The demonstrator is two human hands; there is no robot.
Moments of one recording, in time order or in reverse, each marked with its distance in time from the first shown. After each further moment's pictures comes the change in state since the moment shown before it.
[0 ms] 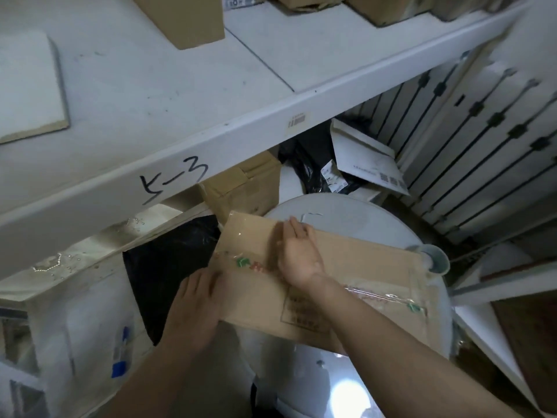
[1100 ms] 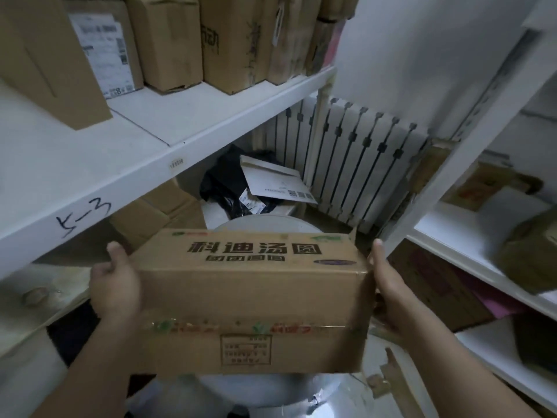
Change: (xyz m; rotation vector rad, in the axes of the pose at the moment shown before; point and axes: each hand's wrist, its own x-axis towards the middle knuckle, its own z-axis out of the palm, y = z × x) left_hand 0.027 0.062 -0.132 -1.224 0.421 -0.836; right_hand -0.245 0.141 -0.146 1.043 0.309 0.995
